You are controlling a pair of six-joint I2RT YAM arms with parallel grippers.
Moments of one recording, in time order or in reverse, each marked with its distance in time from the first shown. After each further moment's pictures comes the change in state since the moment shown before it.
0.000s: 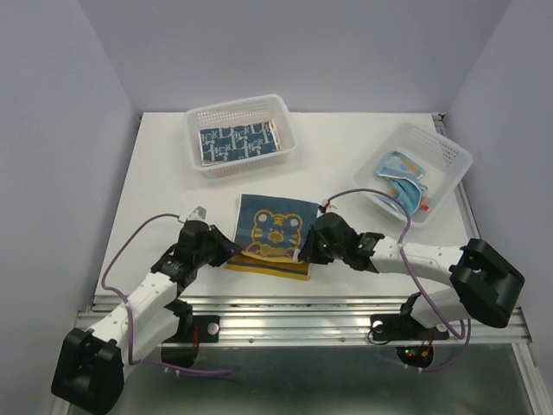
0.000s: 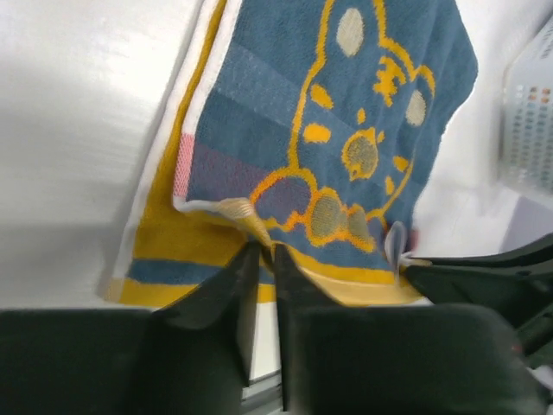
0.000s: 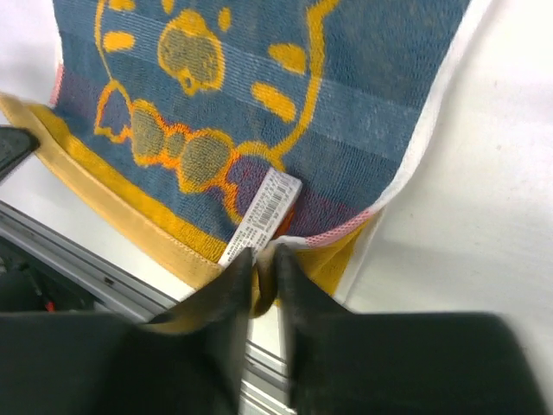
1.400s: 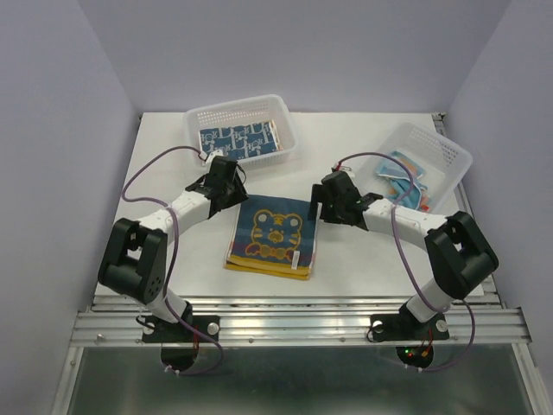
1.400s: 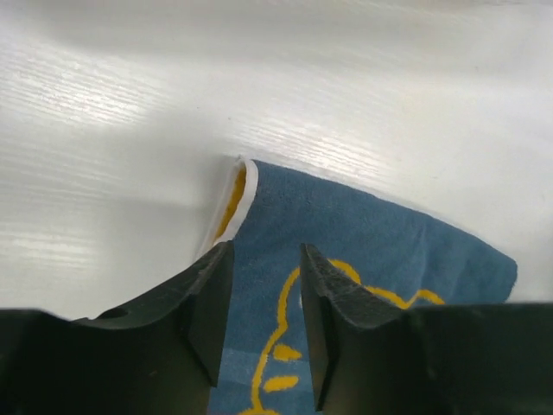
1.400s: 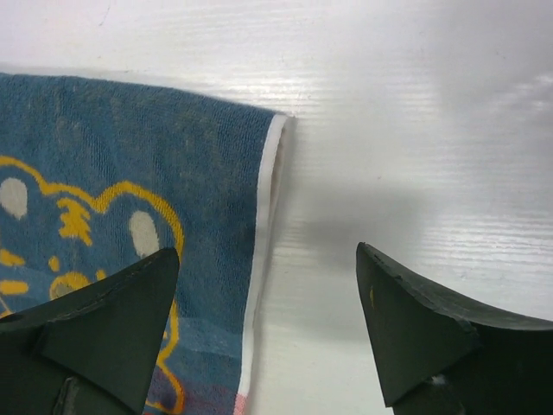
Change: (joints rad) left arm -0.004 0.705 0.648 -0.056 -0.283 0.270; right arm -0.297 0.214 0.278 -0.149 0.141 -0.273
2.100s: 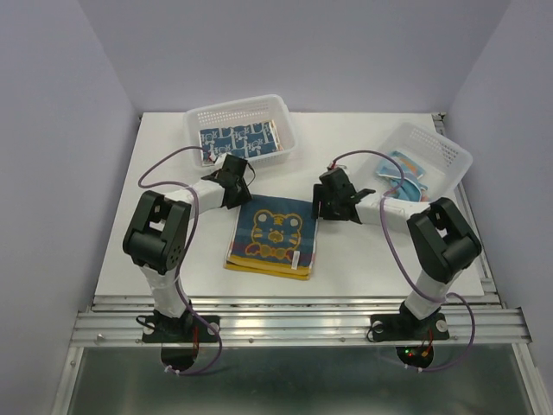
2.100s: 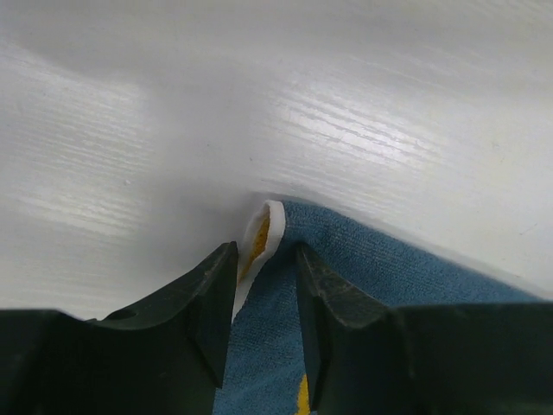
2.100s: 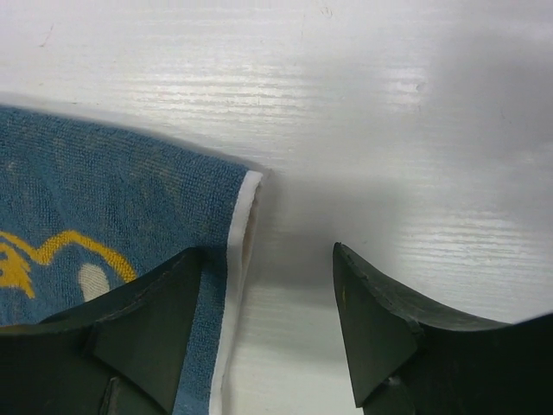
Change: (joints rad) left arm 0.000 0.274 0.132 -0.010 -0.046 0.009; right arm -0.047 0.150 0.051 0.060 -0.026 -0.094
